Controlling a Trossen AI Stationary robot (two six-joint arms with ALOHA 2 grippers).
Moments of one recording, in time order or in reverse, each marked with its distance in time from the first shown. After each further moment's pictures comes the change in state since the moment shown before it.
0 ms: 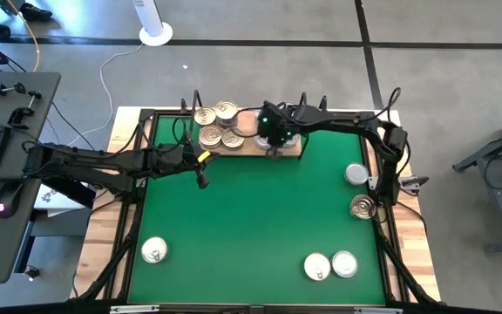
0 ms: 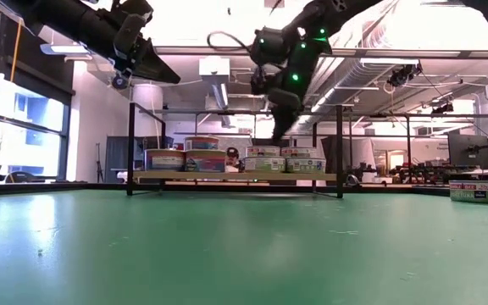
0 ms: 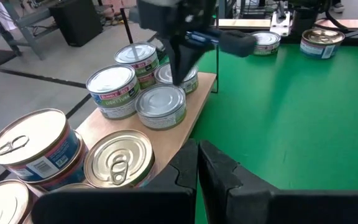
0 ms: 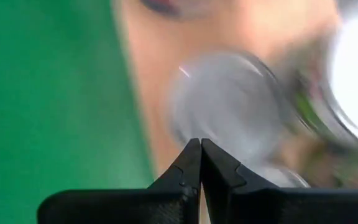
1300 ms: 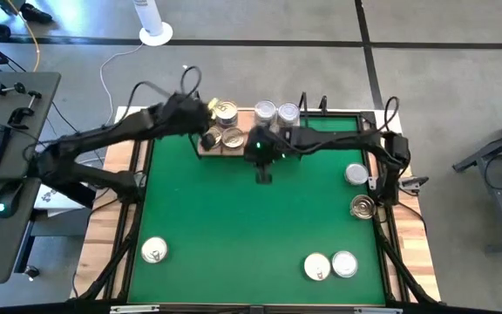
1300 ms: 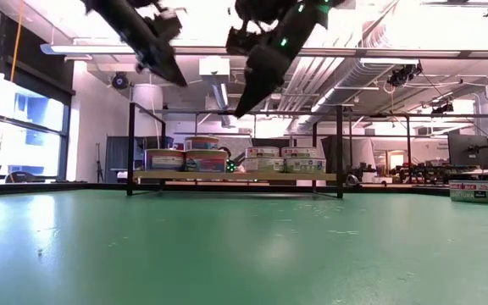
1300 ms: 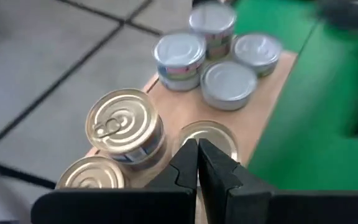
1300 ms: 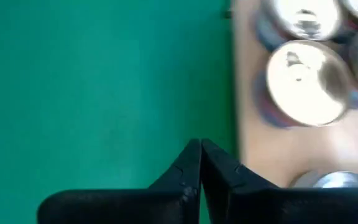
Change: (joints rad) left arm 0.410 0.222 0.460 -0.489 0.222 0.036; right arm 0.226 -0.035 -0.001 0.178 -0.055 -0.038
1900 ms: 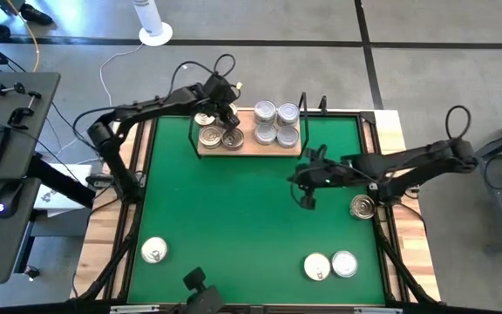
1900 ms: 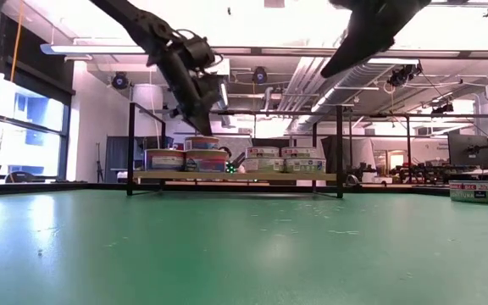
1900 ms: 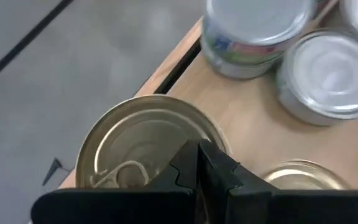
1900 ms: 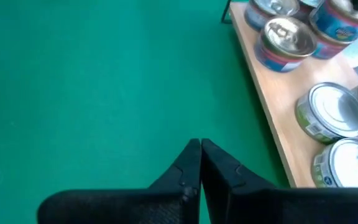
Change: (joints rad) left arm 0.192 0.547 0.325 -0.034 0.092 0.036; right arm 0.282 -0.644 -0.637 0.190 0.251 0.308
